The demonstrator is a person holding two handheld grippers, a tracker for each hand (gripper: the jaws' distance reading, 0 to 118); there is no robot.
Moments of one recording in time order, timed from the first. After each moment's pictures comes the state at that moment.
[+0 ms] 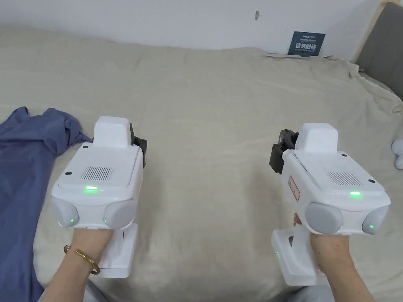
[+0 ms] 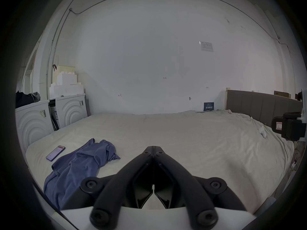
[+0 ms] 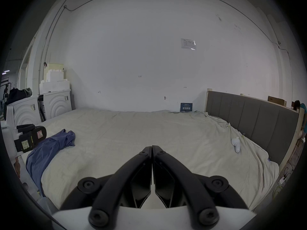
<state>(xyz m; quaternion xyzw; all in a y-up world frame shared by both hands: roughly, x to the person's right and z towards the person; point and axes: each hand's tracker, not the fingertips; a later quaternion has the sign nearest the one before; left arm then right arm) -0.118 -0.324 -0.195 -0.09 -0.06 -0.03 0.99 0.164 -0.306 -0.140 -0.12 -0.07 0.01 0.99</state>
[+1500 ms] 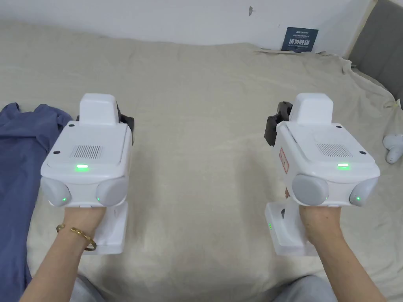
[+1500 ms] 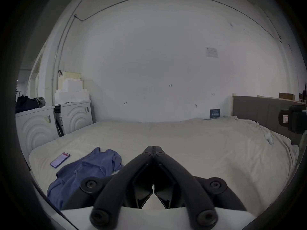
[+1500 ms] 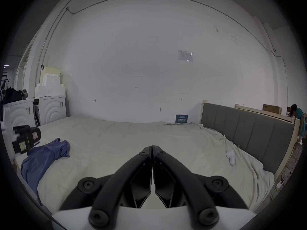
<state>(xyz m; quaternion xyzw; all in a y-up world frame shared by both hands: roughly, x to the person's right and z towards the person) -0.119 -0.308 -0.203 -0.07 -0.04 -0.03 1.00 0.157 -0.280 -0.148 -0.08 -0.10 0.03 0.99</state>
